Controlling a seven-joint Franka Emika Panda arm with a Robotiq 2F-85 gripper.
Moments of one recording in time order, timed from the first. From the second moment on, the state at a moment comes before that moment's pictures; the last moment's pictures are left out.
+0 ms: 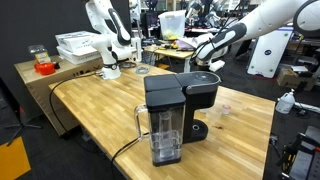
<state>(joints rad) -0.13 0.96 -0.03 -1.25 -0.04 2.11 -0.29</state>
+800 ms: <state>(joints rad) -0.13 1.04 -0.03 -1.16 -0.04 2.00 -0.31</state>
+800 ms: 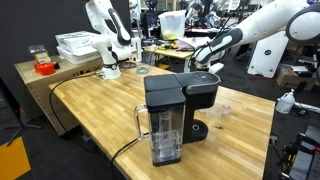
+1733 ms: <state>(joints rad) -0.15 1.07 -0.03 -1.10 -0.04 1.98 -0.31</state>
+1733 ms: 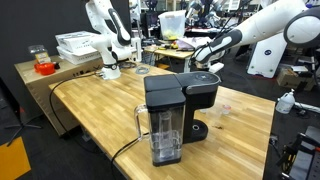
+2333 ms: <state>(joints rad) -0.15 1.12 -0.03 -1.03 -0.04 1.95 -0.31</state>
